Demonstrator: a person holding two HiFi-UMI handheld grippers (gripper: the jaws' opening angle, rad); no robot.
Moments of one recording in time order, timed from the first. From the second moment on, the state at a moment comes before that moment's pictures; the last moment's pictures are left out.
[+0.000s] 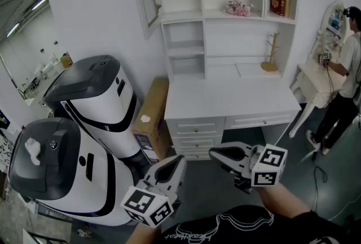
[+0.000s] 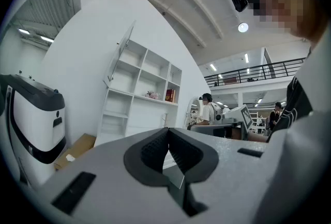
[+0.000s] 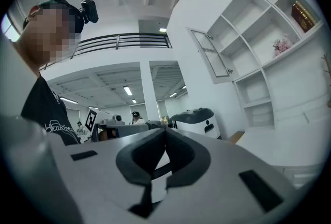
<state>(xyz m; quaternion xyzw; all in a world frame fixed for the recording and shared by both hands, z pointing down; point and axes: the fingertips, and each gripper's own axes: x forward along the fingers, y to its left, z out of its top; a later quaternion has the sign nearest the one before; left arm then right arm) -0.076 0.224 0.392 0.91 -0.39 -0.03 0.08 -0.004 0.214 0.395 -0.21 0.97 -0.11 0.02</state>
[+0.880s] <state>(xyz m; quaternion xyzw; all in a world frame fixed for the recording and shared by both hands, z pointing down) -0.085 0.197 0.399 0.92 -0.39 -0.03 0.08 -0.014 0.189 0.402 -0.21 0.97 -0.13 0.04</state>
